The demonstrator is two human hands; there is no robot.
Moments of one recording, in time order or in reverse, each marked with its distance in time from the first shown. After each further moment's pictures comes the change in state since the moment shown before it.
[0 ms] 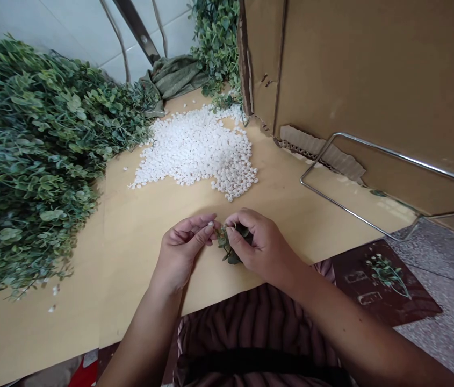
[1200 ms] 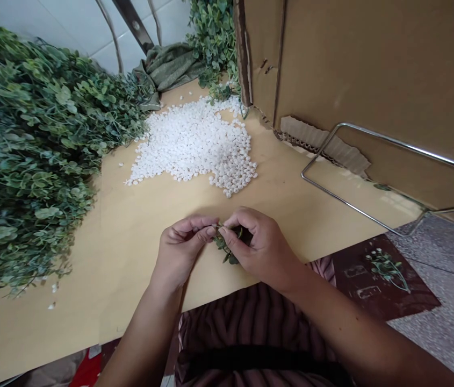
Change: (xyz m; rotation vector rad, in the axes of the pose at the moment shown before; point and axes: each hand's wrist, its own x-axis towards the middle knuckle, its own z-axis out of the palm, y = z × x) left_hand -0.002 -0.002 0.003 0.033 -0.006 0.040; right_hand -0.004 0.001 0.004 0.023 0.062 -0.058
